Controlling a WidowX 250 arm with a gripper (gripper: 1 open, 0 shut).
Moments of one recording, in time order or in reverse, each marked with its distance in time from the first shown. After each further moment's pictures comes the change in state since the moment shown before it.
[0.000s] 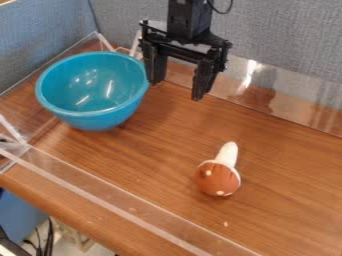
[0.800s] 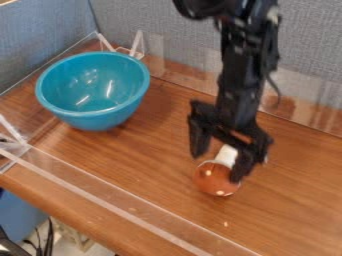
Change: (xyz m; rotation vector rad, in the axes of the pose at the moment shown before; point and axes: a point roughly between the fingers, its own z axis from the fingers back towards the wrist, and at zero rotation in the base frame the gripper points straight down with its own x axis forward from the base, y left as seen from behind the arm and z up) arm -0.012 -0.073 -0.084 -0.005 0.031 -0.235
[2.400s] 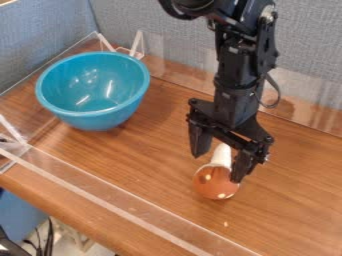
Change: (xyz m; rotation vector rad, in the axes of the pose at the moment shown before) arm -0.007 0.004 0.015 -0.012 -0.061 0.002
